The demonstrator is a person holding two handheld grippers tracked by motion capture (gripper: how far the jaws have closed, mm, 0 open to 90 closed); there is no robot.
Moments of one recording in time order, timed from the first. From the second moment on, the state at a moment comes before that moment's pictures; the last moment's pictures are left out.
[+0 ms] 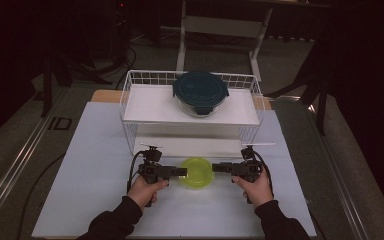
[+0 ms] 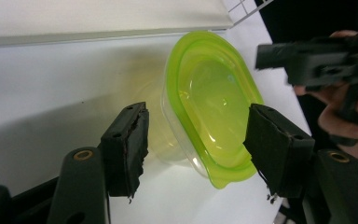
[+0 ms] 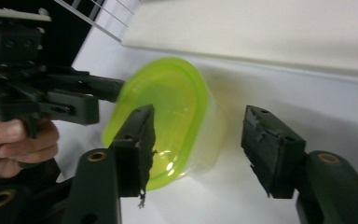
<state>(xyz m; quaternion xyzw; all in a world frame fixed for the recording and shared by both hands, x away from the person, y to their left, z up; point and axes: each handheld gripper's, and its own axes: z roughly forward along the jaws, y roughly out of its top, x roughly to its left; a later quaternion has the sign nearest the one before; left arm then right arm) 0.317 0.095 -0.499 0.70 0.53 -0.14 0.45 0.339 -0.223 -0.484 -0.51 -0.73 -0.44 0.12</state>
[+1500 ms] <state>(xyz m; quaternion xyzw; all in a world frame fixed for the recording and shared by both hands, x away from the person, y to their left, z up) 0.301 0.094 -0.490 0.71 0.53 -0.16 0.42 0.321 -0.202 -0.477 -0.51 -0.75 -0.40 0.14</state>
